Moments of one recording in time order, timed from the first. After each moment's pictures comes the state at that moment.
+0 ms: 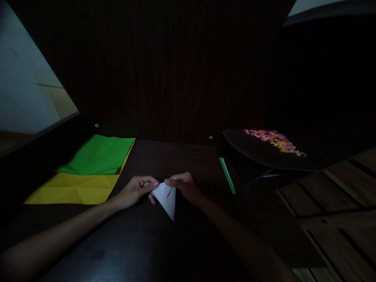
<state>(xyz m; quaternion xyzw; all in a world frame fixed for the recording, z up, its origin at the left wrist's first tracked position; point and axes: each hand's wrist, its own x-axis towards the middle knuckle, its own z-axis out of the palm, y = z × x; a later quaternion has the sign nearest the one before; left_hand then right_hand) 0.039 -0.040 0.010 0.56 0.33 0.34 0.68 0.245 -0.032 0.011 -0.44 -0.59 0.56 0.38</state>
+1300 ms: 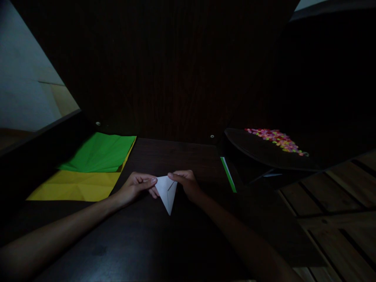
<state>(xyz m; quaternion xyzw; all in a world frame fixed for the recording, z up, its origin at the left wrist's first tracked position) 0.035 -0.039 0.013 0.54 0.31 0.36 0.69 0.243 -0.030 0.007 -0.44 -0.55 0.57 0.43</state>
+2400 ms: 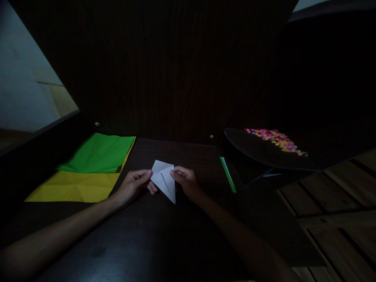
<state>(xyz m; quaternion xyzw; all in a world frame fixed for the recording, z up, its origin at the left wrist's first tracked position) 0.037 -0.035 0.003 0.50 0.32 0.44 0.68 0.242 -0.030 0.006 -0.44 -0.55 0.54 0.46</state>
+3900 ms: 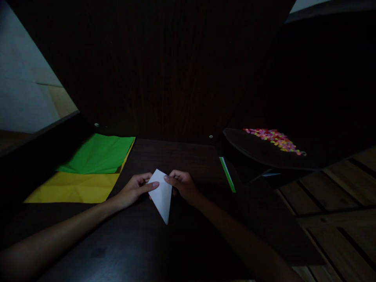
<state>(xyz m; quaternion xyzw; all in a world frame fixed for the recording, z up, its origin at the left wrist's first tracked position) 0.038 -0.040 0.012 0.56 0.35 0.36 0.66 0.236 -0.036 0.005 -0.43 -0.55 0.59 0.40</state>
